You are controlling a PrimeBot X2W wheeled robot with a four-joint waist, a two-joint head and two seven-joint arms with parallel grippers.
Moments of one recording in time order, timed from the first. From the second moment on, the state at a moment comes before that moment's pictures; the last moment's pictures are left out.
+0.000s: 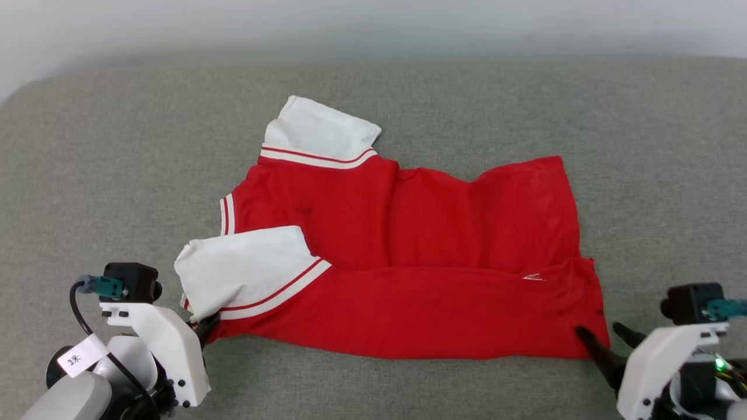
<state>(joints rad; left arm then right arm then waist) -0.19 0.71 -0.49 -0.05 -0.97 0.22 0.43 0.00 -0.21 -0.04 -0.02 0.46 0.13 0.62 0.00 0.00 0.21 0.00</state>
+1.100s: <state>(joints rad) 0.06 0.76 -0.50 -0.14 -0.99 0.31 0.40 0.17 -0.22 -0.03 -0.04 0.50 0.13 0.73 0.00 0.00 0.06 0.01</state>
